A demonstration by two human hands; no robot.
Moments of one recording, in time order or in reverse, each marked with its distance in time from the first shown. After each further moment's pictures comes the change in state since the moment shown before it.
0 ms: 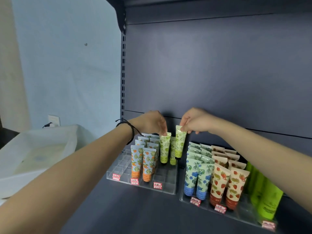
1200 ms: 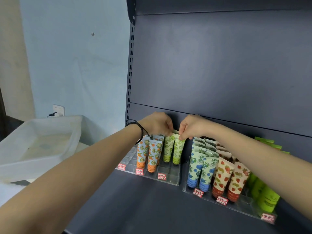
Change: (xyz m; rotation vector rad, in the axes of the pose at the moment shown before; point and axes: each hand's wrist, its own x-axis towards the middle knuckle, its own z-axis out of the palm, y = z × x) left_hand -0.001 -0.009 0.026 0.015 0.018 0.002; right_hand 0.000 -0.008 0.031 -0.196 -0.161 0.003
